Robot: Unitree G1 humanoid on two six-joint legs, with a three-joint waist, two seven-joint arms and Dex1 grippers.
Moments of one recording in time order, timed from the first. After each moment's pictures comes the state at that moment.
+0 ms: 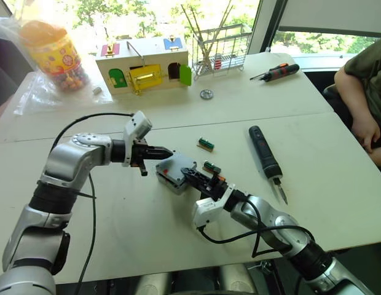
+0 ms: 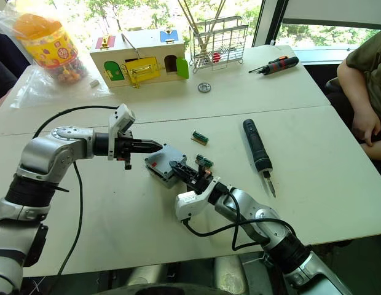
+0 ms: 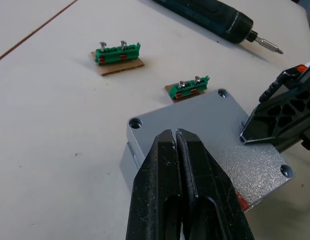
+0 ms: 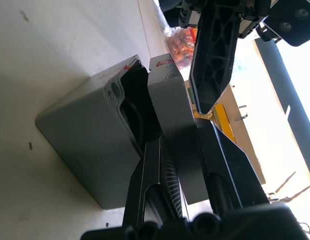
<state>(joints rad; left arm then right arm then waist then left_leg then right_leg) -0.63 0.68 -0.17 0.01 -0.51 0.83 -1.05 -0.24 -0.52 0.54 -0.17 -1.02 -0.32 0.06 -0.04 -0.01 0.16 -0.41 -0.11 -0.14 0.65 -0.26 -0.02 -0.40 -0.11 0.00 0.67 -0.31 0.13</state>
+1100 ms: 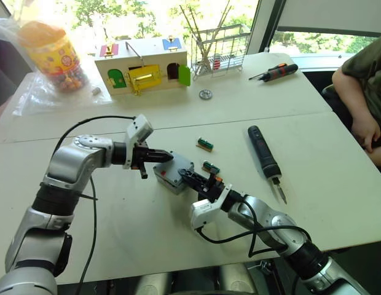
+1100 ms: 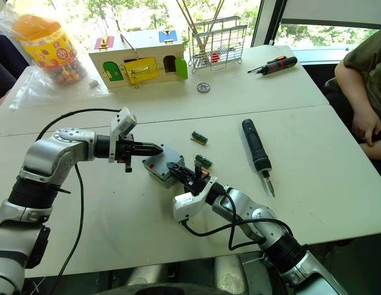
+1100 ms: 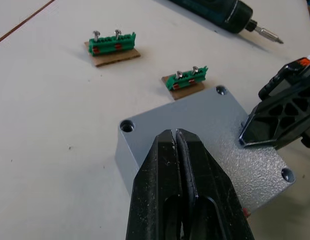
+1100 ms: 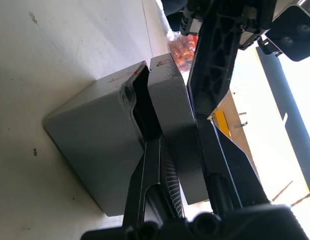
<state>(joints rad) -0.63 0.68 -0.16 0.01 -0.47 0.82 -1.08 -0.24 -0.48 0.54 -0.15 -1.08 -0.34 0.06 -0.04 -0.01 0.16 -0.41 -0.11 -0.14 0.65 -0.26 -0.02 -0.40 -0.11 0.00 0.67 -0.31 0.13</state>
